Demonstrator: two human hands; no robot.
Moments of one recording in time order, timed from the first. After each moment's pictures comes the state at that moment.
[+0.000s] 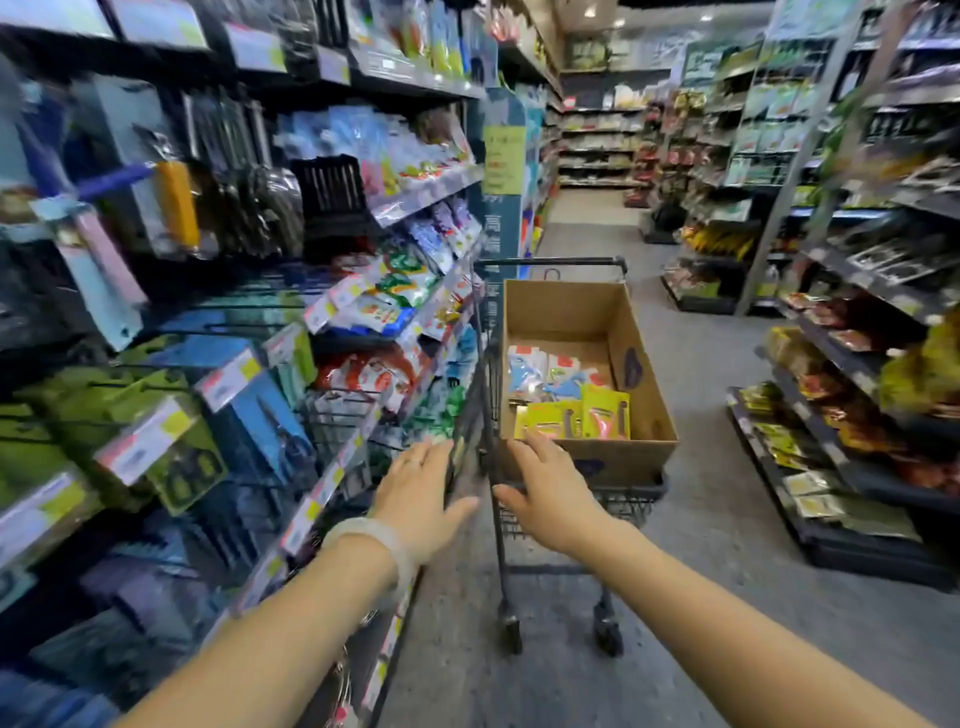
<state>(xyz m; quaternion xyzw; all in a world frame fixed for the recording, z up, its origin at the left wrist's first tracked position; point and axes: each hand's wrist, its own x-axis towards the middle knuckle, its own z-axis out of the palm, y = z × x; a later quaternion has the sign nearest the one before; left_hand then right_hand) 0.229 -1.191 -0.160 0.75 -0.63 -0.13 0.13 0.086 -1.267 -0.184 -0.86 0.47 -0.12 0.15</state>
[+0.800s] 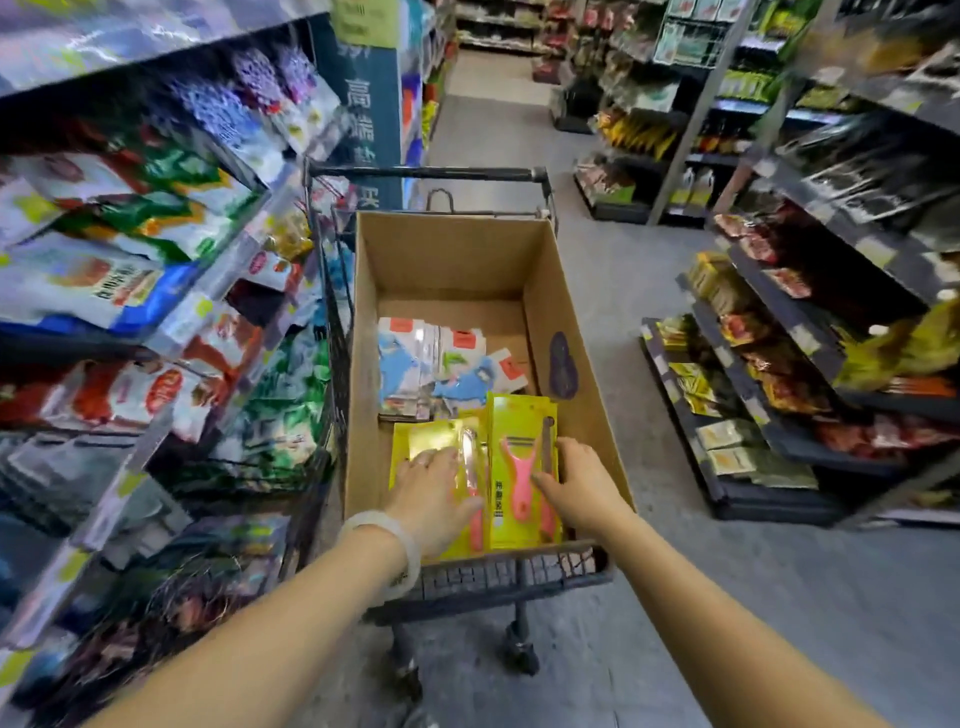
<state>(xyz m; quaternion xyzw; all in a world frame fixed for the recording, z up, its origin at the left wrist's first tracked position) 0.176 -1.605 -0.281 0.68 -0.65 -0.32 0.09 0.000 -1.647 -0.290 -0.67 0.67 -0.11 0.30</state>
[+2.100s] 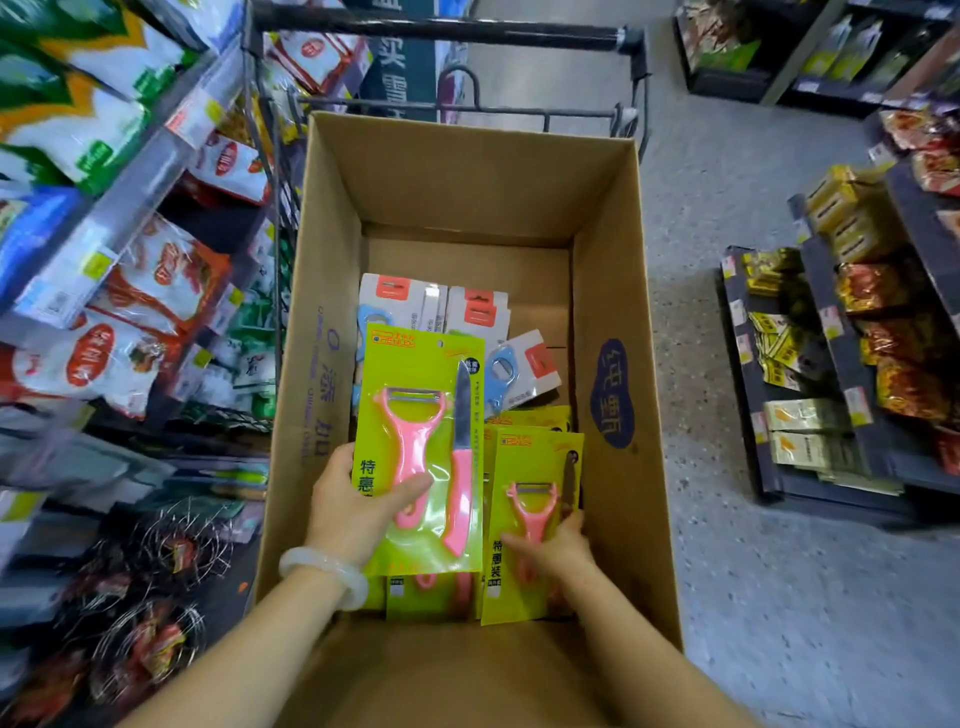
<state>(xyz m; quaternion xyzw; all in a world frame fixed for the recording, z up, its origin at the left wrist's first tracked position) 0.206 -1.737 -0.358 0.75 -0.26 -0.45 0.41 0.002 -1.777 -0.456 -0.39 0.76 0.04 0.52</state>
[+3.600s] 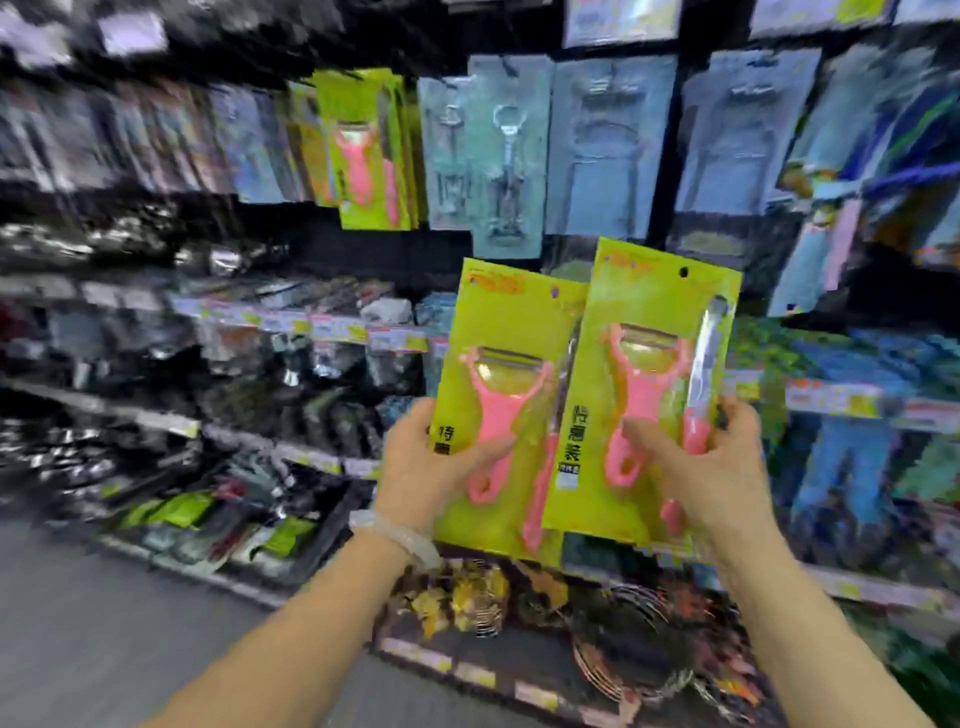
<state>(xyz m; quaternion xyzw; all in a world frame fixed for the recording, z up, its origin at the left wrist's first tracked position) 0.174 -1.004 -0.133 0.73 0.08 0.27 0.62 0.253 -1.212 -0.146 -0.73 -0.03 -0.07 0.68</state>
